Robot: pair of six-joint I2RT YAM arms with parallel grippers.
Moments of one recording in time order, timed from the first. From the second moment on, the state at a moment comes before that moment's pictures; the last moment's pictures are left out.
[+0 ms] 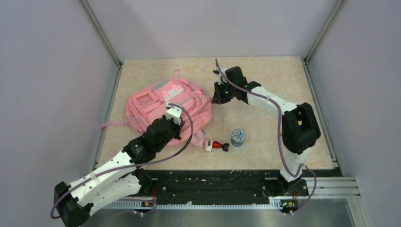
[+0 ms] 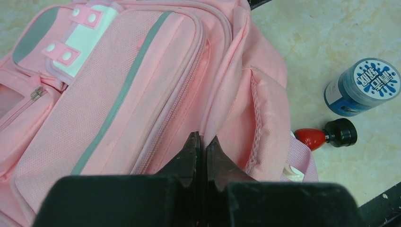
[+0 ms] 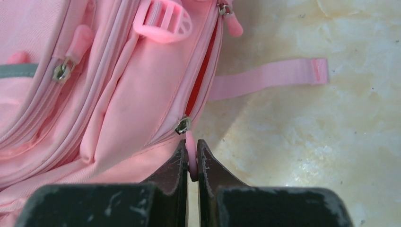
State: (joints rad) left arm -0.80 0.78 0.61 -0.18 -0.31 -0.11; right arm 0.53 1.80 1.38 -0.33 -0.29 0.18
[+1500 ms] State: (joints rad) left arm -0.90 1.57 0.92 0.17 -0.26 -0.20; right arm 0.47 1.87 1.28 -0.21 -0.28 0.22
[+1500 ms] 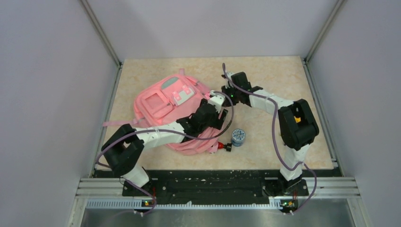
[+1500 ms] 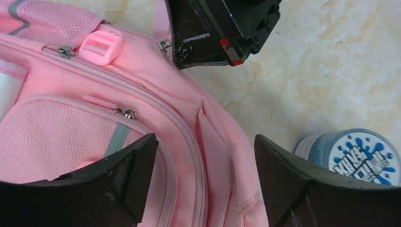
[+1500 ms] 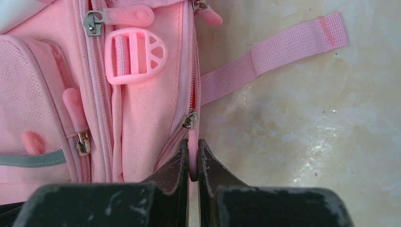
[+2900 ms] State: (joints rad) left arm -1.00 1.05 1.27 -0.67 -0.51 0.12; right arm 0.50 1.66 1.32 -0.31 -0.50 0.23
